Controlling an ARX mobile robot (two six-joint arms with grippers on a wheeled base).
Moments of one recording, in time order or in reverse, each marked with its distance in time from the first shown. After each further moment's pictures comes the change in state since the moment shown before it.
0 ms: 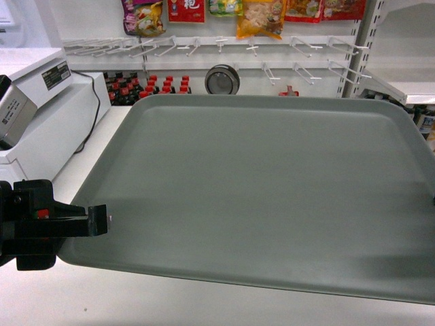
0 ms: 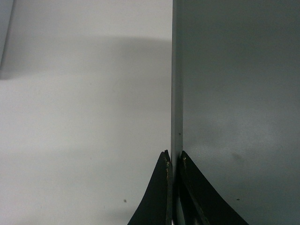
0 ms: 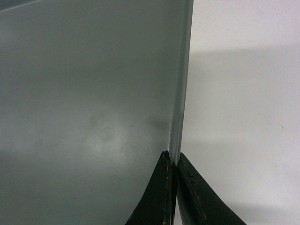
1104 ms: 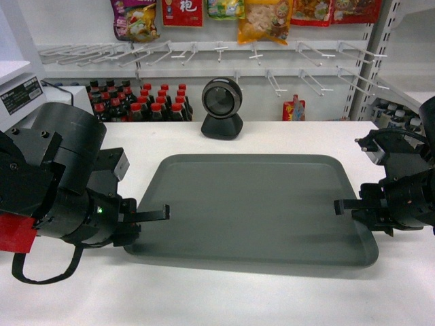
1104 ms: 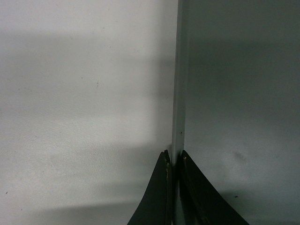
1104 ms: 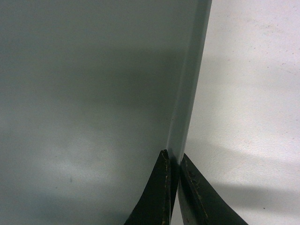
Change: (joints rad) left arm 0.094 0.761 0.525 -0.096 0.101 0.008; right arm 0.031 0.753 0.524 -0.054 0.083 -0.210
